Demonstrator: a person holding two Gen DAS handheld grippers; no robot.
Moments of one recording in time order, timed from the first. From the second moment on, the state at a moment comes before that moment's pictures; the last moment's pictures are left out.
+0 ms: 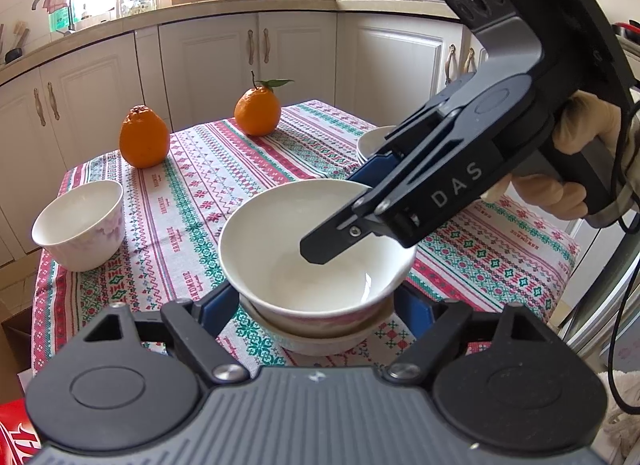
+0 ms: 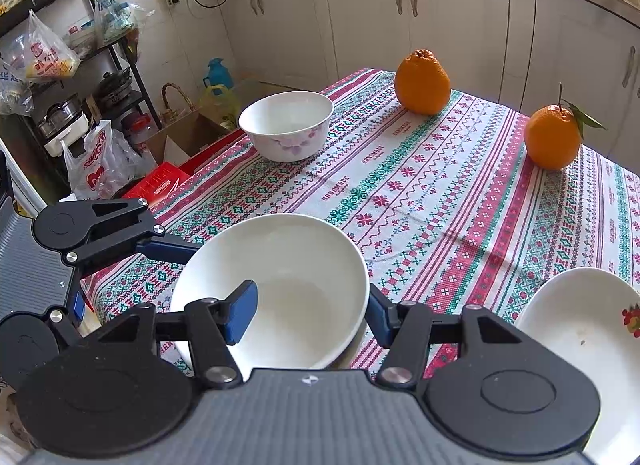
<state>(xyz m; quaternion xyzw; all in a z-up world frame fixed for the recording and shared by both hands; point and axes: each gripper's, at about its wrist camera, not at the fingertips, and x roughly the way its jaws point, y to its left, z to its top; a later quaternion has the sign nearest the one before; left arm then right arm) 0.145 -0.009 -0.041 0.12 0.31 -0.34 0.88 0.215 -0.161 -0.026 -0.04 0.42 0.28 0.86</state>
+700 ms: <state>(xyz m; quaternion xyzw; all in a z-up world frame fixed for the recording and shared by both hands) 0.132 0.020 -0.029 0.12 0.29 -0.32 0.89 0.208 -0.154 -0.016 -0.07 0.39 0.27 0.88</state>
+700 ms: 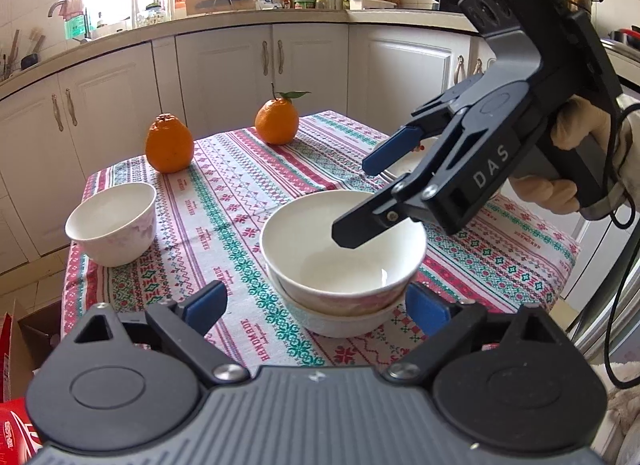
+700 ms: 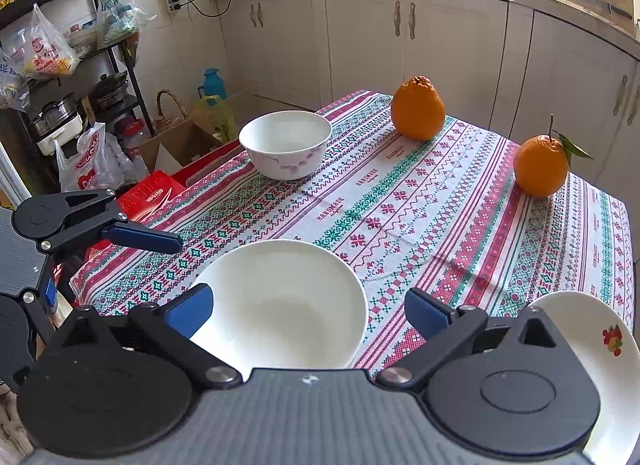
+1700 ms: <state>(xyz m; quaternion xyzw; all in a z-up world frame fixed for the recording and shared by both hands) 0.247 0.105 -0.041 0.08 0.27 -0.18 0.94 0.322 -0.074 0.013 -0.14 0.39 0.32 0.85</state>
